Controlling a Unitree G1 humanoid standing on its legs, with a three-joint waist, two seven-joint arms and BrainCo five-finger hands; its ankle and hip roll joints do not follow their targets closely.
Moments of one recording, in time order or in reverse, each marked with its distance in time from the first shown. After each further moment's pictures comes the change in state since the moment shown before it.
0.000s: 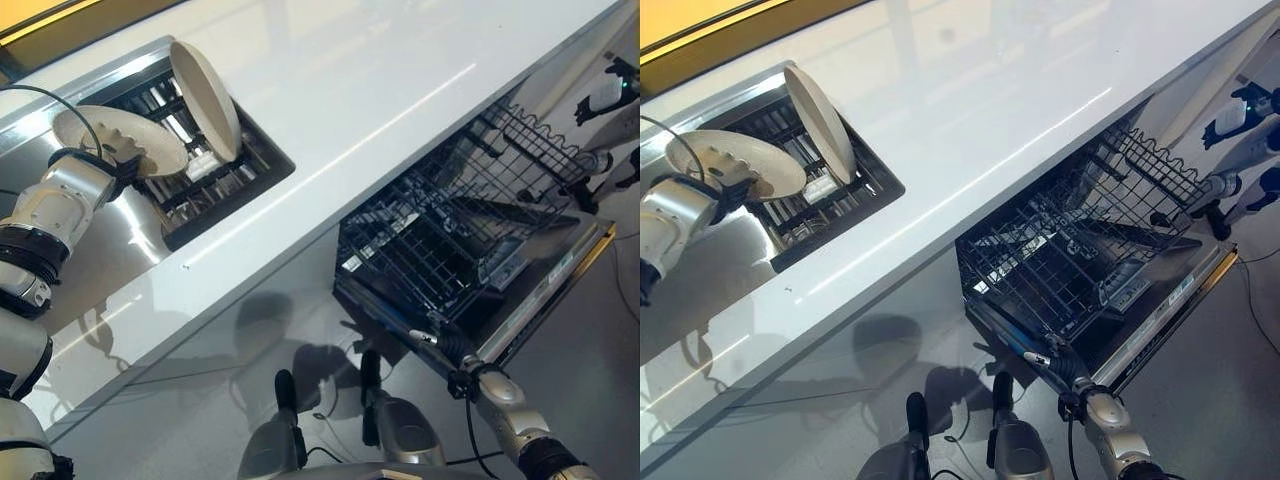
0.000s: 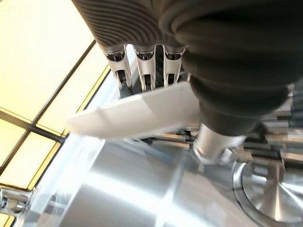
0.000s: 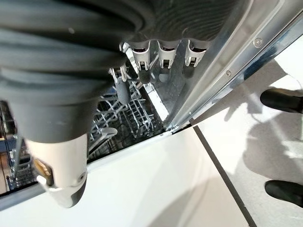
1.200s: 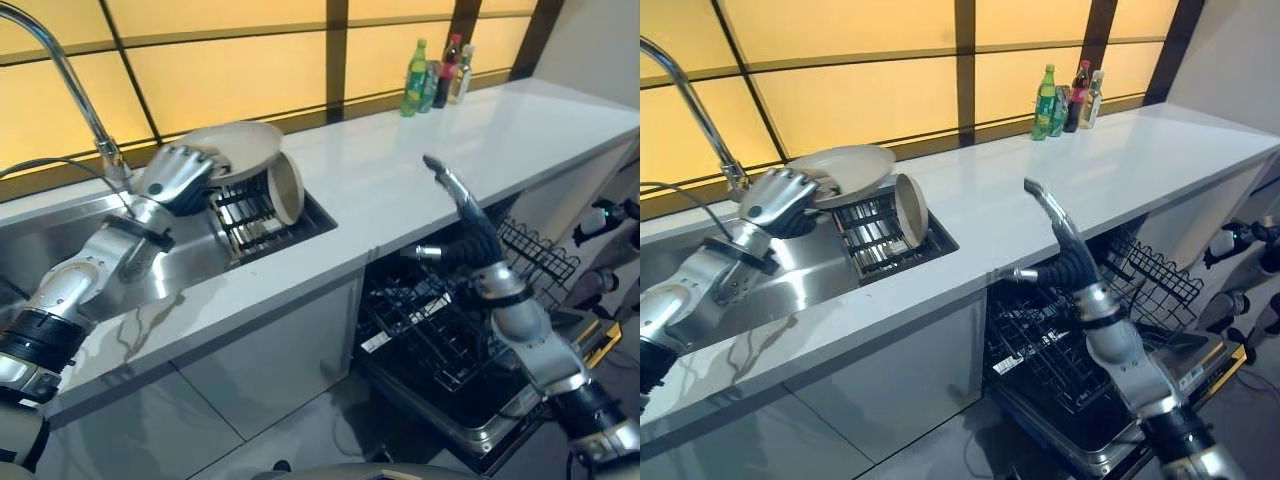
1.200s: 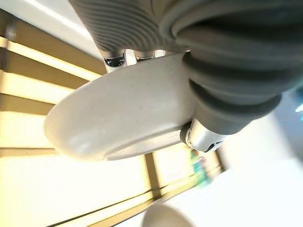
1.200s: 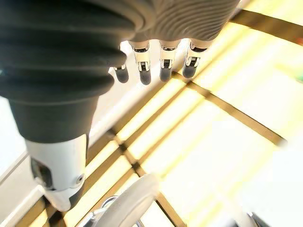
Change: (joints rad) left arm 0.545 -0.081 0.419 -0.674 -0.462 -0.203 0.490; right arm -0.279 -0.261 -0.070 -0.632 -0.676 -0.316 -0.380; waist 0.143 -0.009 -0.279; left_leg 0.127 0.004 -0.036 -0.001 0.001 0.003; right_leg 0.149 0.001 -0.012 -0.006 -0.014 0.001
